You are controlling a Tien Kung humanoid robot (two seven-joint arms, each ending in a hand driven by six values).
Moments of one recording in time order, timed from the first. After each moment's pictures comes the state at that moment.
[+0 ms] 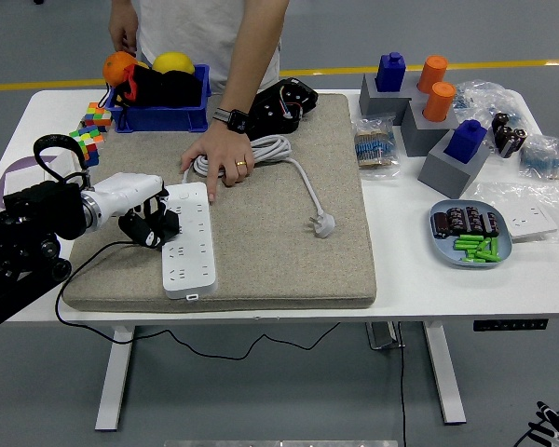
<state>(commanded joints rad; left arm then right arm) -0.74 0.54 -0.53 -1.21 1.72 -0.12 0.24 0.11 -0.12 1.75 0.20 -1.24 0.11 0.07</state>
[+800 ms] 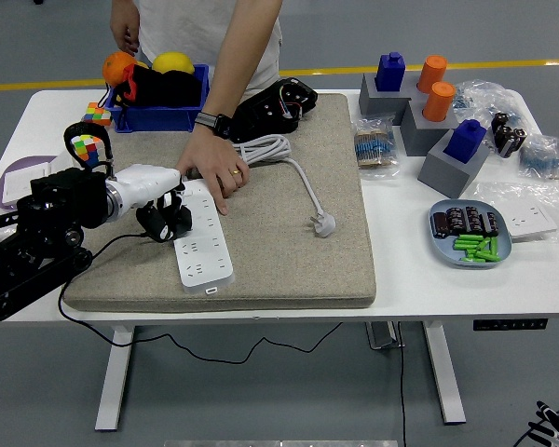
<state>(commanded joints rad) -0.82 0.50 -0.46 -1.20 1.70 -0.15 0.31 0.12 -0.12 1.75 0.20 -1.23 0.11 0.07</state>
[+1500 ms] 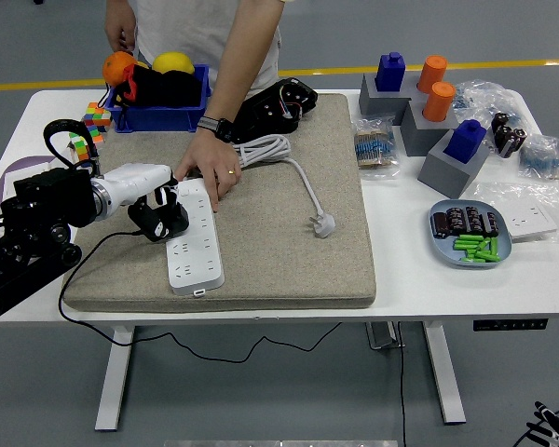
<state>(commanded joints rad) -0.77 0.52 -0.53 -1.21 1.66 -0.14 0.27 0.11 -0.11 1.75 0.20 -1.23 0.11 0.07</state>
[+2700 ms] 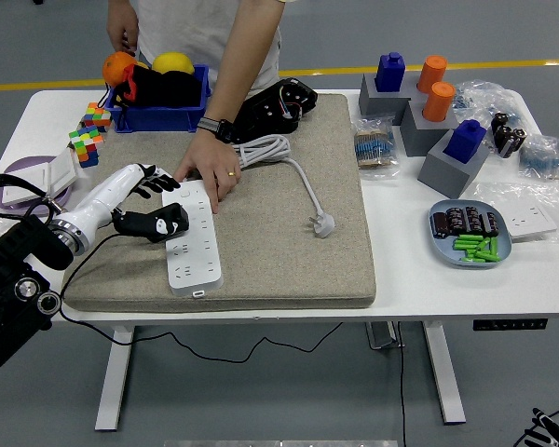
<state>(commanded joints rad) -0.34 0.45 -0.96 -1.39 1.64 0.09 0.19 0.10 -0.11 1.72 0.21 -1.22 0.12 0.07</state>
